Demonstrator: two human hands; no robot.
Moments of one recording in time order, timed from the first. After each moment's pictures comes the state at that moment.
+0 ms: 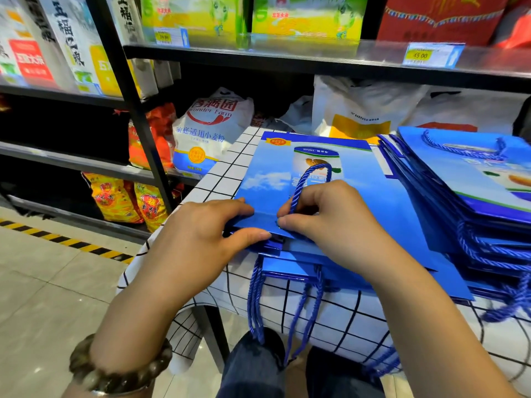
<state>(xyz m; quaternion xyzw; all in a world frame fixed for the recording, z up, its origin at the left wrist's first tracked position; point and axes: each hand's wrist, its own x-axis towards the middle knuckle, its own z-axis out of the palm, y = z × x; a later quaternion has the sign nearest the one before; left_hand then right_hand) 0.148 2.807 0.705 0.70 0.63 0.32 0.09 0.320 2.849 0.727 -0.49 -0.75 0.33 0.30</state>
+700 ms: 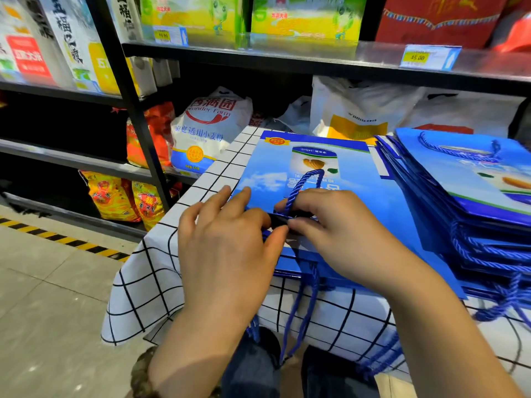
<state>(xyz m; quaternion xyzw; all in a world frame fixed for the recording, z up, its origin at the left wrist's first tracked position) 0.201 2.794 0.697 0.64 0.69 0.32 -0.08 0.329 2.840 0.731 -0.46 -0.85 0.19 0.20</state>
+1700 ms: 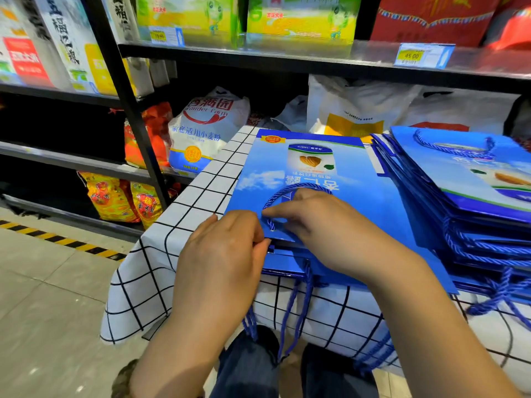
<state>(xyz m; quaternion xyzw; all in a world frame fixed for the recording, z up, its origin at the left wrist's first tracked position) 0.192 2.788 0.680 0.69 0.63 0.35 -0.07 0.333 2.850 0.723 -0.45 -0.88 0.13 0.08</state>
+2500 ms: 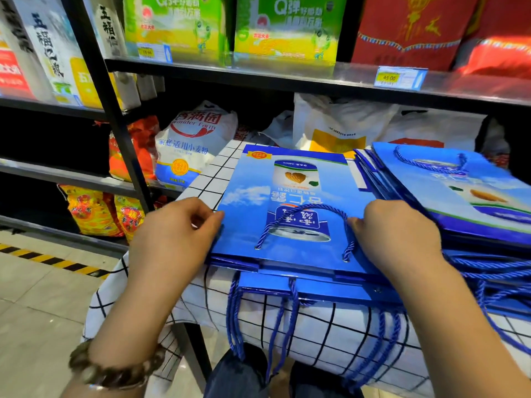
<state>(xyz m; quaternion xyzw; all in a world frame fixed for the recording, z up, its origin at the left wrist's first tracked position) 0.157 2.828 0.702 0.58 0.72 0.39 0.05 0.390 2.863 0.732 -0.72 -0.69 -0.06 0.06</state>
